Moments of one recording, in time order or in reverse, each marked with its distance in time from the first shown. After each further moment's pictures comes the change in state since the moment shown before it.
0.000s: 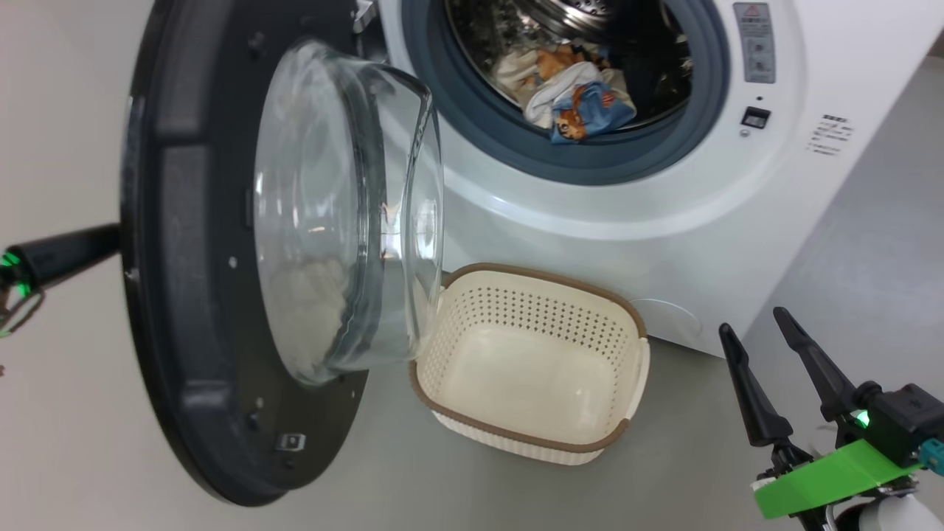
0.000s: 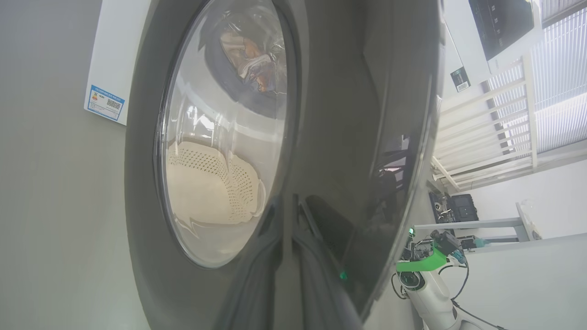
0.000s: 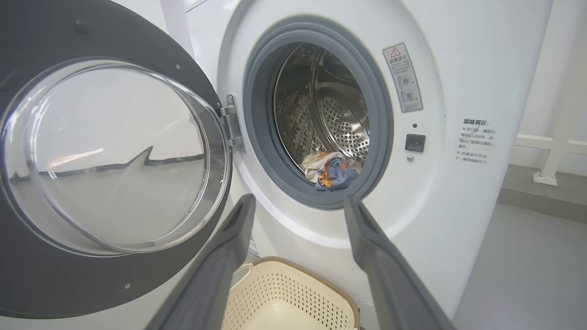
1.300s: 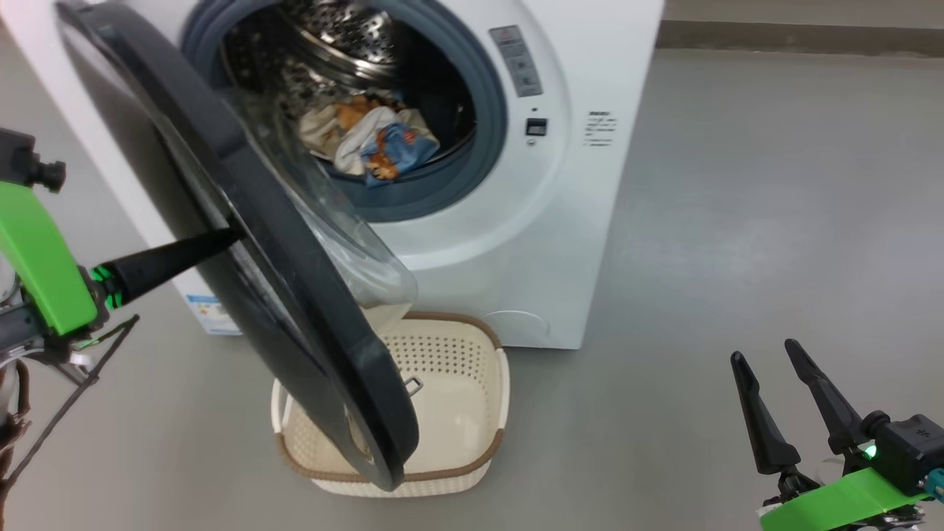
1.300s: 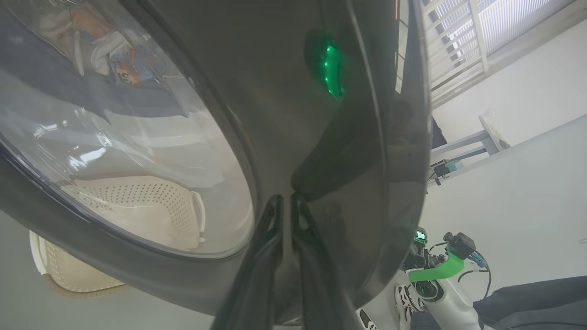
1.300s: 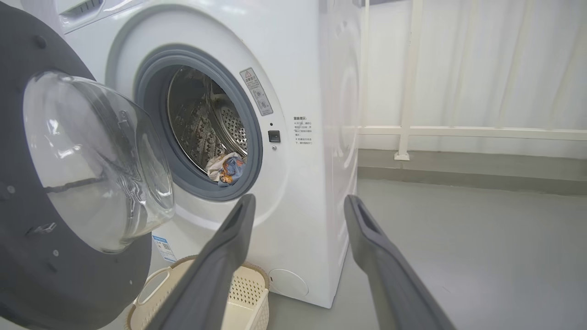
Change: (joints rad) left arm 0.060 -0.095 -0.056 -0.097 0.118 0.000 -0.144; right arm 0.080 0.034 -0.049 -0.004 -0.003 0.000 0.000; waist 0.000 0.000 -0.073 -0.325
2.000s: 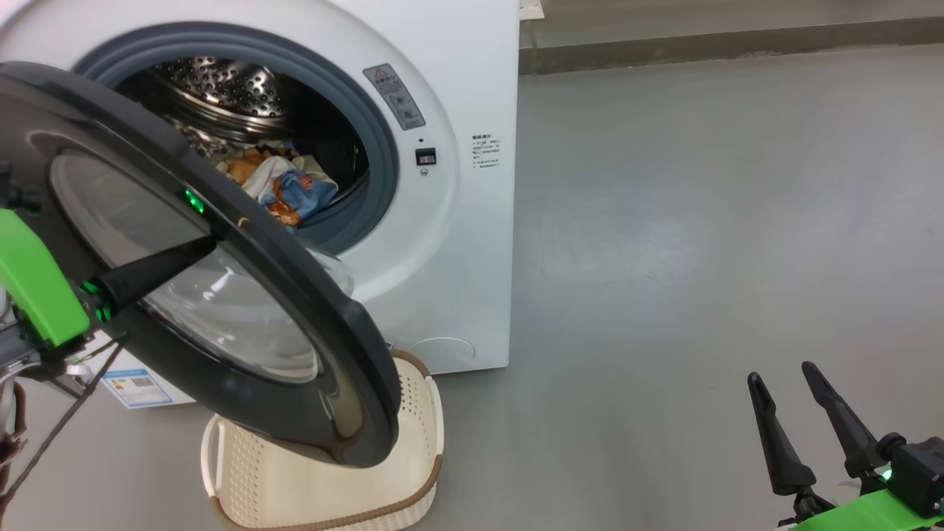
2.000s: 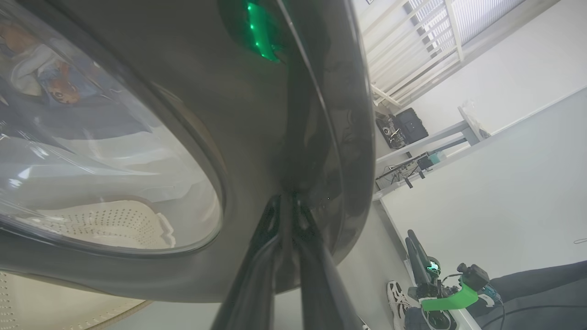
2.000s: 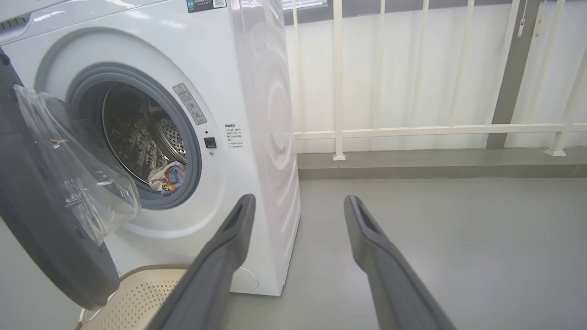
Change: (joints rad) left arm 0.038 0.007 0.015 0.051 0.012 0.000 -0.087; right arm 0.061 -0.003 -0.032 -0.012 0.000 0.000 0.000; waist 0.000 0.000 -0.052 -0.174
